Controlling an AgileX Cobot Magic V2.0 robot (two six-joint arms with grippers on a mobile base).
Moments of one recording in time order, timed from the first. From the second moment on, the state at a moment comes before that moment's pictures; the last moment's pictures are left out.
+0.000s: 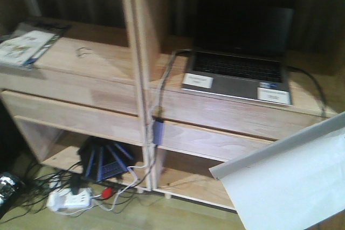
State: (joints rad) left arm -0.37 0.11 -0.44 -0.21 0.71 0.25; right arm 0.20 0.39 0.03 -0.18 -0.74 1.37
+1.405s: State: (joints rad) left arm -0.37 0.11 -0.44 -0.21 0.71 0.25; right arm 0.20 0.39 0.03 -0.18 -0.74 1.37
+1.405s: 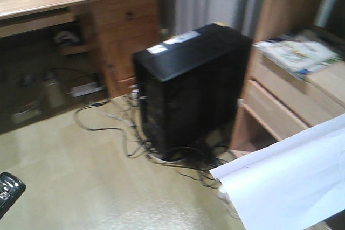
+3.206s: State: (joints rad) left arm -0.37 0.11 -0.44 -0.21 0.71 0.25; right arm 0.20 0.39 0.03 -0.18 -0.74 1.37
